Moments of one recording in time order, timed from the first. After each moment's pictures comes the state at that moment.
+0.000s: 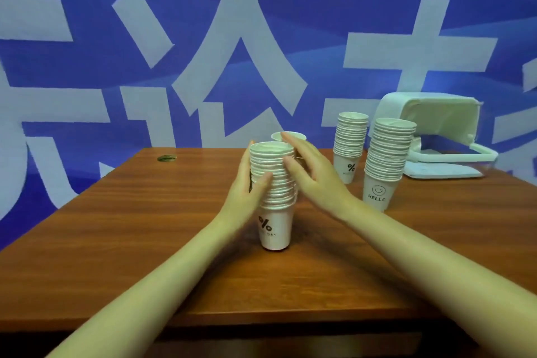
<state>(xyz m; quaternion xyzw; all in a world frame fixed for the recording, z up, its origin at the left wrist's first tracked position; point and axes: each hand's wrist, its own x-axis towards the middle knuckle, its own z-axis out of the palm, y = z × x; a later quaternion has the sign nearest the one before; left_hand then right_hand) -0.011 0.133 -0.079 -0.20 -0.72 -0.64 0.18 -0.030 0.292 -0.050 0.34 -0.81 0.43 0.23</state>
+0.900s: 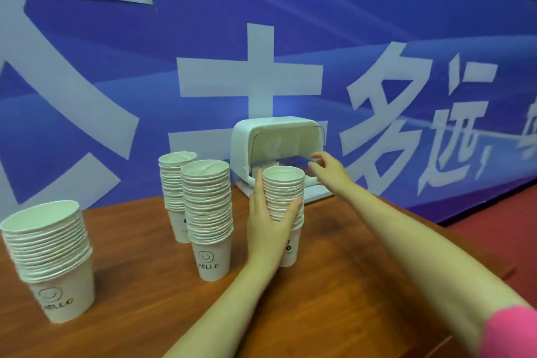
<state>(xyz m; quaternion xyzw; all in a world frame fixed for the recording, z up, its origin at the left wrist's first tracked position) -0.115 0.490 -0.086 -0.26 -0.69 -0.63 0.23 -0.187 0.690 -0.038 -0.10 -0.87 0.42 0.25</state>
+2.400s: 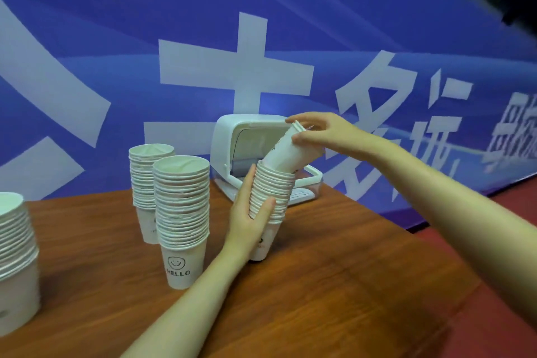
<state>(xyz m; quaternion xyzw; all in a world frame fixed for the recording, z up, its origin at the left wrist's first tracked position) -0.160 0.499 -0.097 -0.33 -0.64 -0.68 0.15 -0.111 0.667 0.083 0.08 -0.93 0.32 0.16</state>
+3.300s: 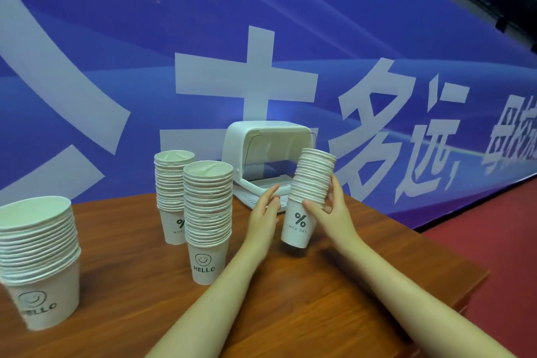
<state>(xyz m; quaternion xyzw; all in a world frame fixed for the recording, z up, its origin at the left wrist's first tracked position) -0.163 0.500 -0.098 -0.25 -0.60 -0.76 -0.03 -0.100 0.641 -0.081 0.01 -0.76 0.56 0.34</state>
